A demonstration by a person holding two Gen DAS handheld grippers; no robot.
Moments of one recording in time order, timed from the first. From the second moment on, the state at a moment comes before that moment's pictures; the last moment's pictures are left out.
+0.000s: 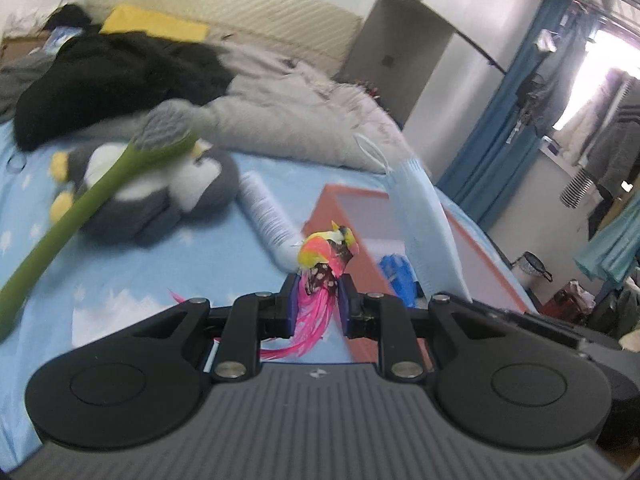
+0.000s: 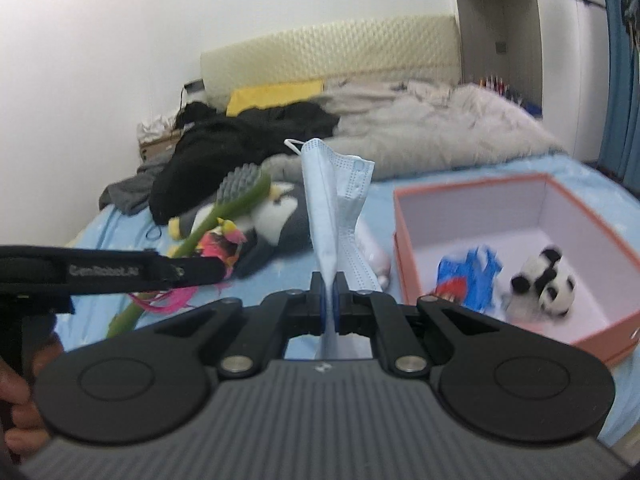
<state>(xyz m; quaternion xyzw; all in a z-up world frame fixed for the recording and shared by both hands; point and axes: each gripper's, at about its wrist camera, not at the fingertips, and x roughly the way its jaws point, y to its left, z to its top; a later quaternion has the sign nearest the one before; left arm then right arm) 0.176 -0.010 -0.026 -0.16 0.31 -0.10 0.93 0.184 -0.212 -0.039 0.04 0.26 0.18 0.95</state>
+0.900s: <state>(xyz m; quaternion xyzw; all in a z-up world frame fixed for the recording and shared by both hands) 0.314 -0.138 0.038 -0.12 0.34 -0.23 0.91 0.273 -0.321 0.006 0.07 0.32 0.09 0.94</state>
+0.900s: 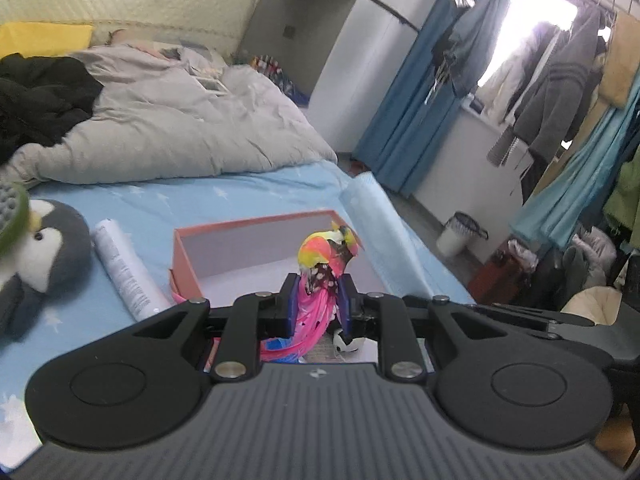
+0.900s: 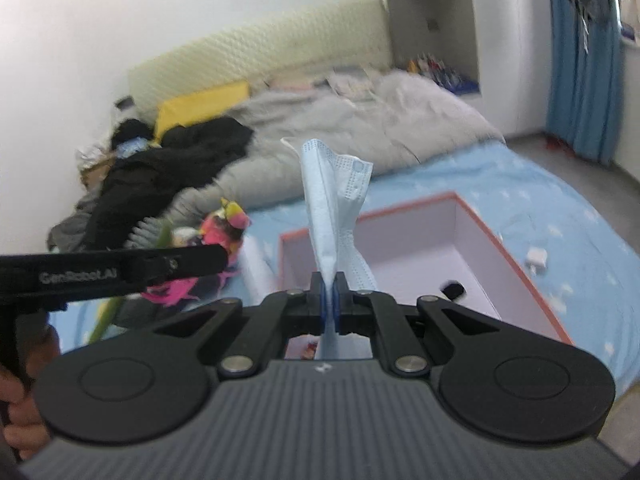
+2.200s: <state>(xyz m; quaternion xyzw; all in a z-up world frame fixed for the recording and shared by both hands) 0.392 -0.214 -0.060 -0.03 0.48 -0.20 0.85 0.322 -0.410 -0.096 0.12 0.46 -0.01 0.88</state>
